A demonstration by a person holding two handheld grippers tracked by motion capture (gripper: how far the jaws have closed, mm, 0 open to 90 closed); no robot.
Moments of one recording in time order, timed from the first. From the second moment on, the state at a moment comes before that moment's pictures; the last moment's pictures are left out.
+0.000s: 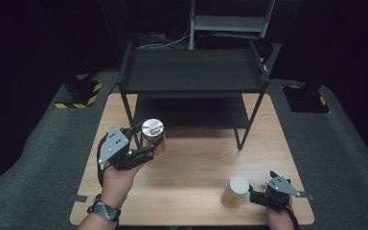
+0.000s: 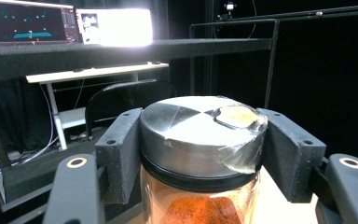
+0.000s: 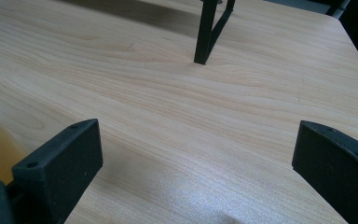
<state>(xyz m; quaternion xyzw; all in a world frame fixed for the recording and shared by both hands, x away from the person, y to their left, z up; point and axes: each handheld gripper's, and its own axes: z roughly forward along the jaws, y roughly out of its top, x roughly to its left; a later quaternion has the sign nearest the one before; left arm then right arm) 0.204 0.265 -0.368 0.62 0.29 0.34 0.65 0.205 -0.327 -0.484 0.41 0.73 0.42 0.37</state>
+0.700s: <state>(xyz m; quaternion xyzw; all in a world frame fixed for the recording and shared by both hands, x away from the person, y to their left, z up) 0.212 0.266 -0.328 0.60 0.29 0.35 0.66 0.206 -0.327 -0.484 0.41 0.72 0.41 0.37</state>
